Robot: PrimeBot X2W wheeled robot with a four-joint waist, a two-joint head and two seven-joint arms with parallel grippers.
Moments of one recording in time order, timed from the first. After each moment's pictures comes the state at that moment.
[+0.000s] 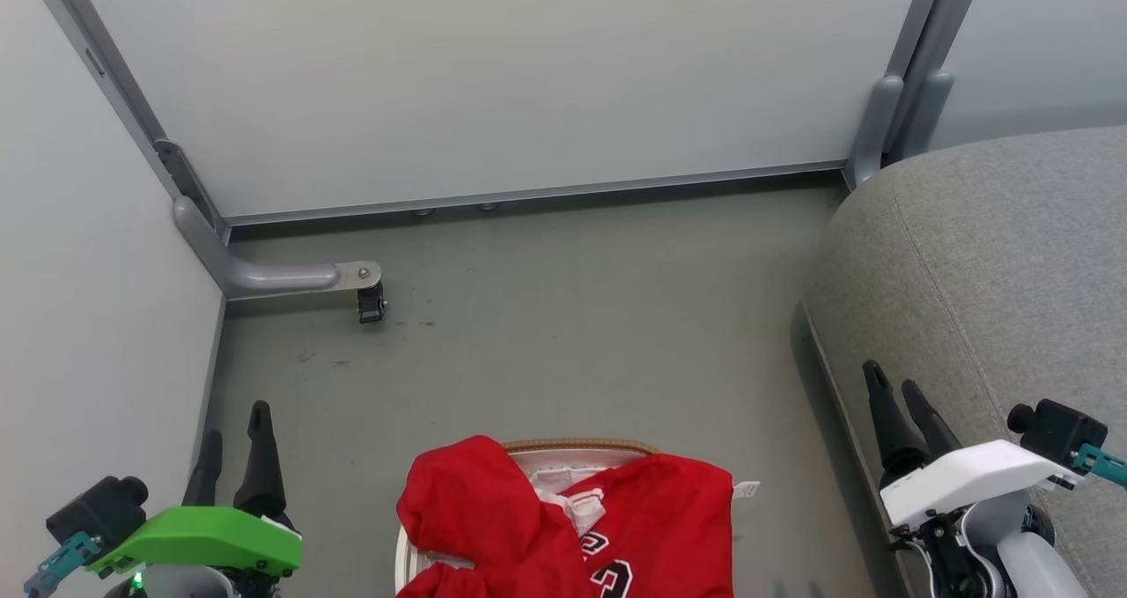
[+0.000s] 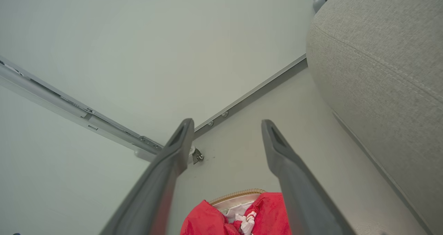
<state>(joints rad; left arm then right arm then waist) -0.07 0.10 0.03 0.32 -0.75 -0.11 -0.08 -0.14 -0.11 0.04 0.34 0.85 0.13 -0.08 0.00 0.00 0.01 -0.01</state>
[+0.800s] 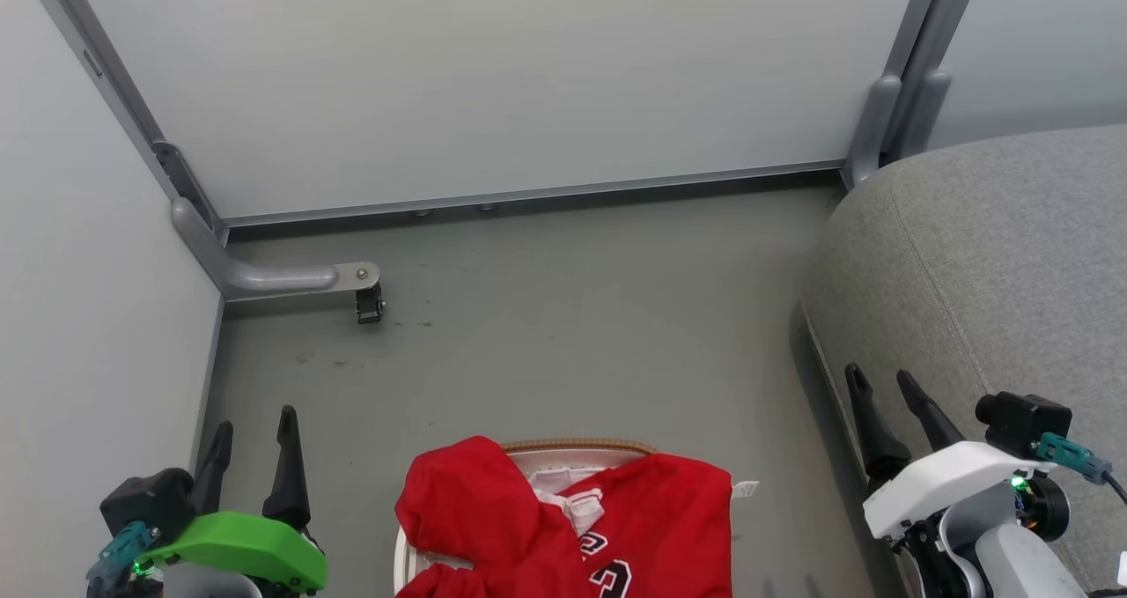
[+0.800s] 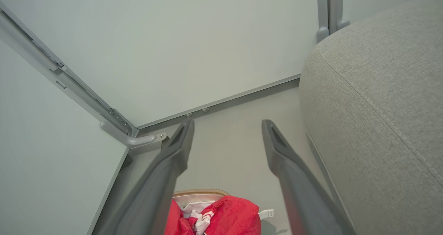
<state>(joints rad) -0.05 0.14 -0.06 0.32 -0.47 -0.08 -0.15 -0.16 -0.13 0.09 0.39 0.57 0.13 -0.15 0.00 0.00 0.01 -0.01</state>
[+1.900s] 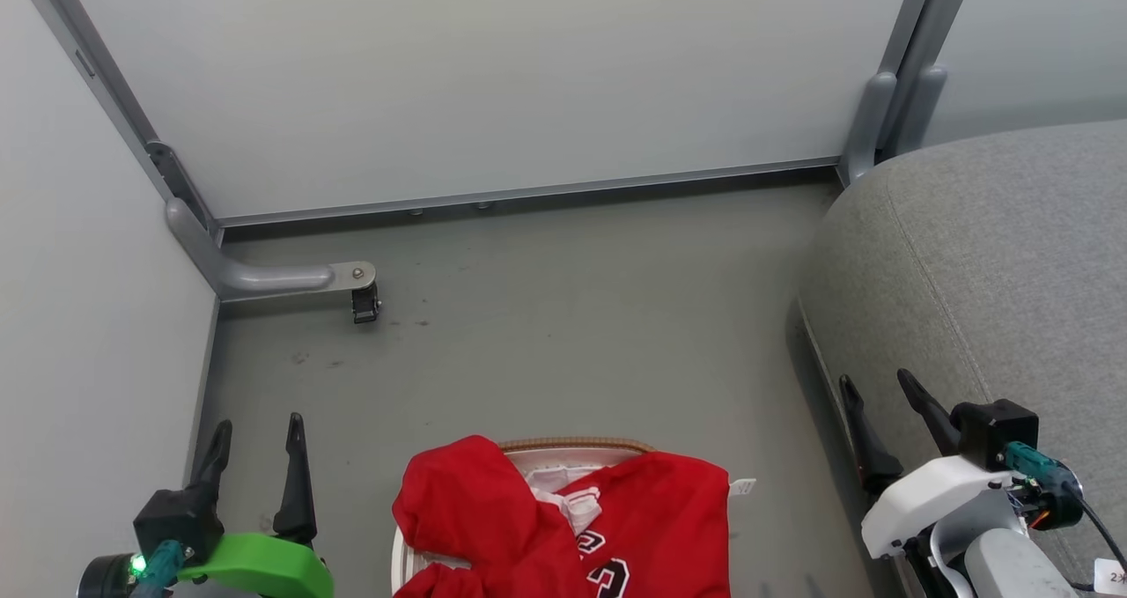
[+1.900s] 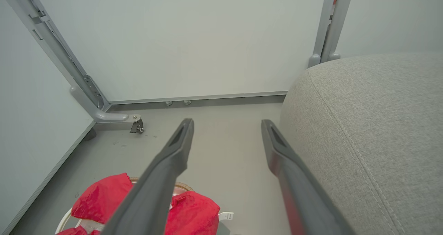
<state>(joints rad) -0.02 0.11 -0.01 0.30 -0.21 -0.11 -0.22 -0.17 -0.14 0.08 0.44 0.29 0.13 -0.22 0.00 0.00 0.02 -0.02</state>
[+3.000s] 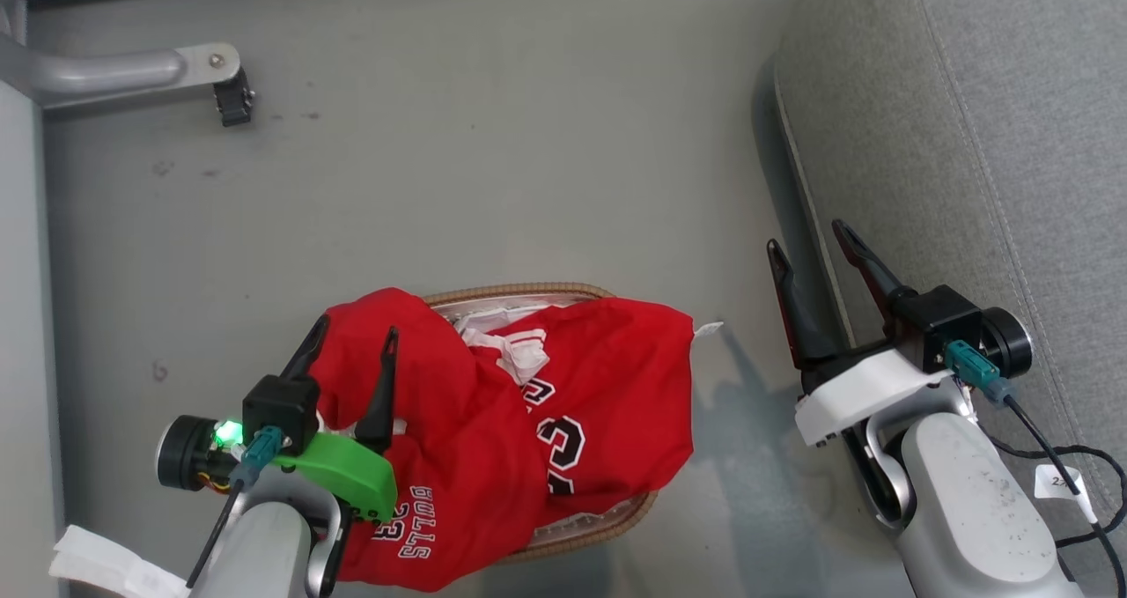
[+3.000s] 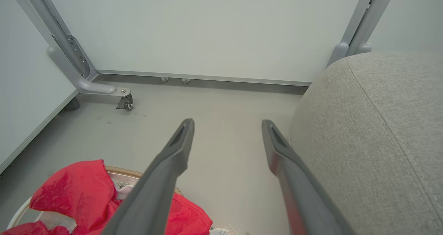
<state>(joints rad) -0.28 0.13 -0.22 0.49 -0.14 -0.13 -0.26 -0.35 -0.07 0.12 0.32 0.10 0.13 -0.26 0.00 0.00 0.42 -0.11</state>
